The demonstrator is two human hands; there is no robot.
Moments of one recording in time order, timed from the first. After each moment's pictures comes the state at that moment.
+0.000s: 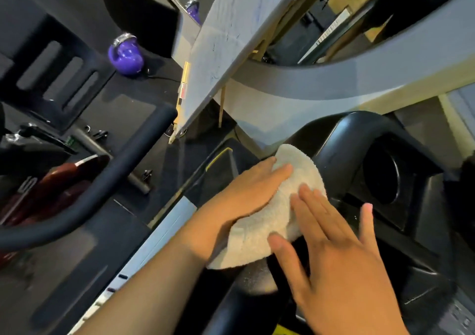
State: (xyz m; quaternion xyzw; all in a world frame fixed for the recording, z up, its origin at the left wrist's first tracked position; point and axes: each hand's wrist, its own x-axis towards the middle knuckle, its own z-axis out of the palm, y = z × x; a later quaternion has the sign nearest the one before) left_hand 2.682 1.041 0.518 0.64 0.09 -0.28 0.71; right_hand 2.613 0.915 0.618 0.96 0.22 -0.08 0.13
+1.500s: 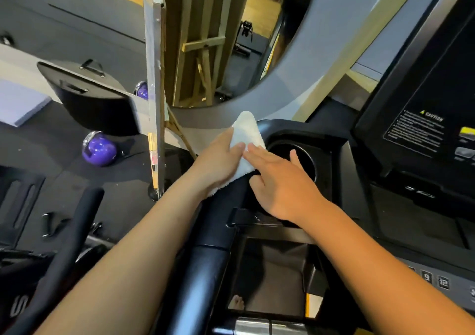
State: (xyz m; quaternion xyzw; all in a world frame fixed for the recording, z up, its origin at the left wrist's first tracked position) left_hand 2.785 0.977 0.561 0.82 0.00 -0.14 0.56; right_hand 2.734 0.835 0.638 0.97 0.16 -0.15 -0.08
